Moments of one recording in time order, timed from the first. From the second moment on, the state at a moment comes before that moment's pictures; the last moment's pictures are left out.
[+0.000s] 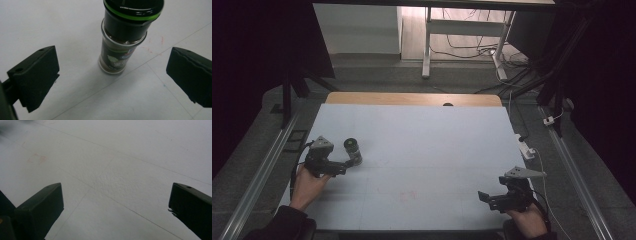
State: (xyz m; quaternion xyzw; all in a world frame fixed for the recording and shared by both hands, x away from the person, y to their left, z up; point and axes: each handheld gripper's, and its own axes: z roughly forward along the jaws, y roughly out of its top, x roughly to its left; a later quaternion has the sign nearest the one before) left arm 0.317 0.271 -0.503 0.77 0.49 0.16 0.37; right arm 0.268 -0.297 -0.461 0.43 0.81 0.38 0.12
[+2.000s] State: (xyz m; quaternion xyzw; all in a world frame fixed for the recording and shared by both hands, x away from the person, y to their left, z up) left arm 0.342 0.249 -0.498 0.80 0.44 0.16 0.38; right arm 0.268 -0.297 -0.461 0.43 0.81 0.38 0.12
